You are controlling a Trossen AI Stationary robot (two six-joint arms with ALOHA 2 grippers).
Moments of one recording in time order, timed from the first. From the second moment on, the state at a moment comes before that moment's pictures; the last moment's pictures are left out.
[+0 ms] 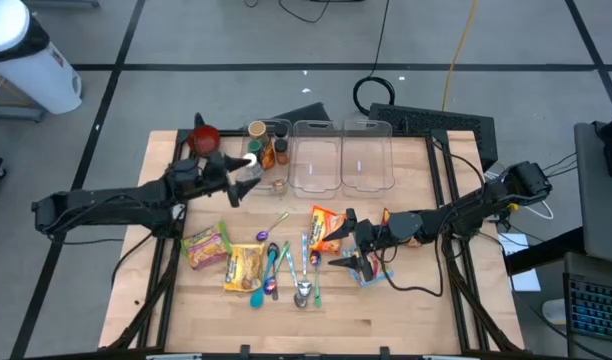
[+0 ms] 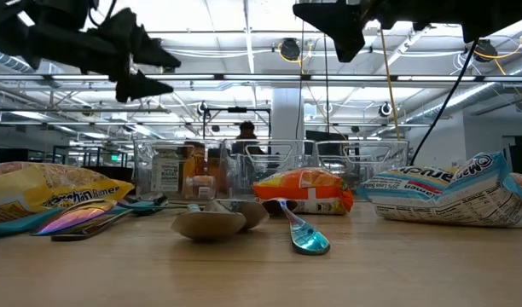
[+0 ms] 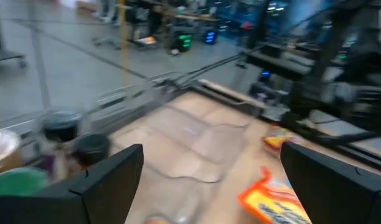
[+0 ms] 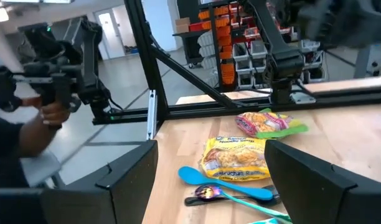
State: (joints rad) left arm 0.31 0.74 0.32 0.33 -0.06 -0.25; right arm 0.29 1.40 0.62 0.75 0.05 0.21
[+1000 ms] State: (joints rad) left arm 0.20 0.73 0.54 0.10 0.04 -0.08; right arm 0.53 1.29 0.92 -0.26 0.72 0.00
